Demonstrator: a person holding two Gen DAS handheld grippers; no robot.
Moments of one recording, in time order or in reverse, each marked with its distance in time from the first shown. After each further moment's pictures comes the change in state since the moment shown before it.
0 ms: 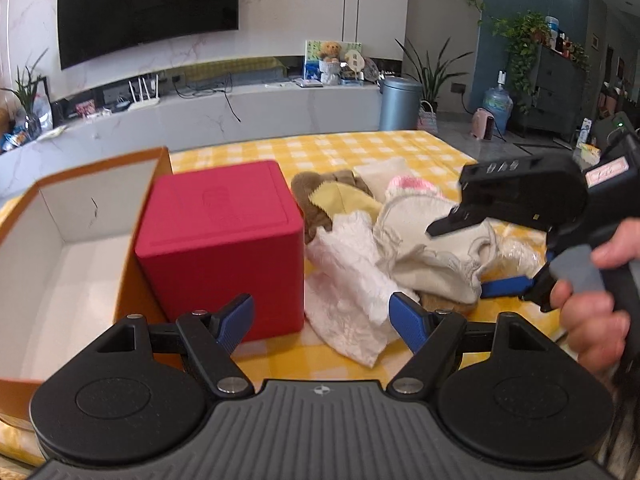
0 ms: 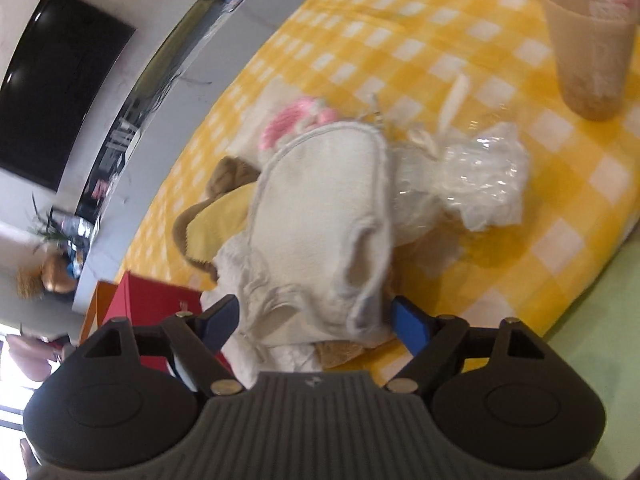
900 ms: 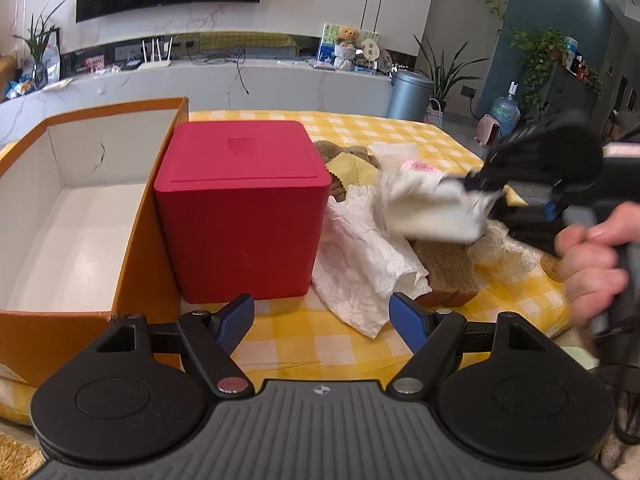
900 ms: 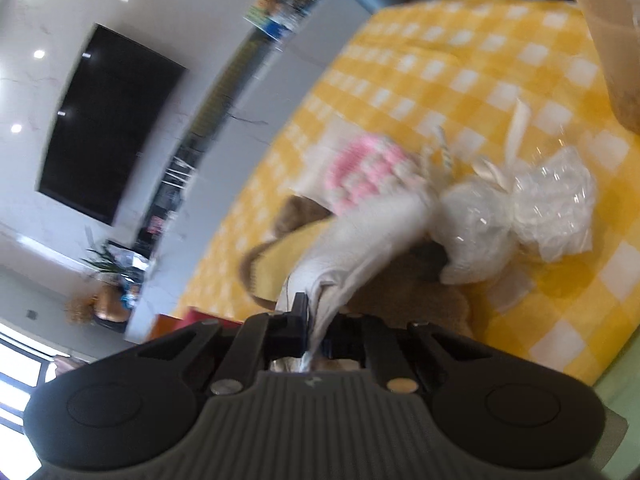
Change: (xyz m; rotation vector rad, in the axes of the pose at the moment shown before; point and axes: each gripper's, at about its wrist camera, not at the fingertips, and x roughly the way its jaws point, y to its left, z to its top) left arm -0.008 0.015 -0.015 -0.113 0.030 -0.027; right arm -0.008 0.019 -0.004 -0.029 -0.148 0.214
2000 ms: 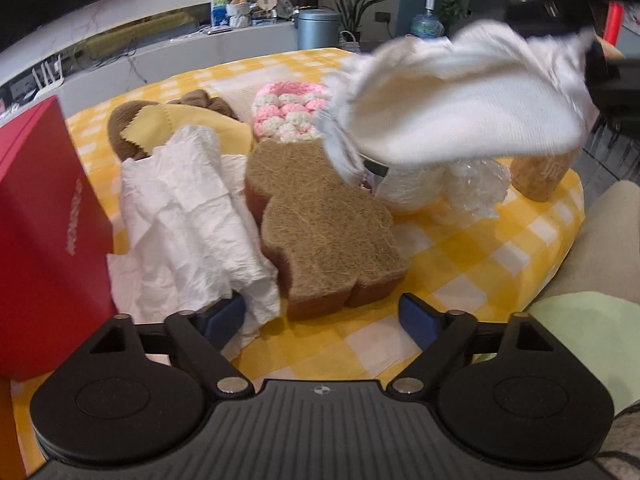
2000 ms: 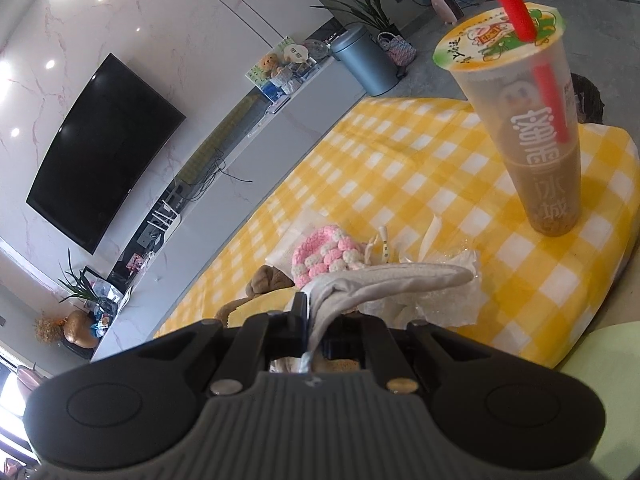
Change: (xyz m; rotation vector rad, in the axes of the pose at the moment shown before) left arm 0.125 -0.104 -0.010 0.290 0.141 -0.121; right arm -0.075 -0.010 0.009 -0.102 -0.171 -0.109
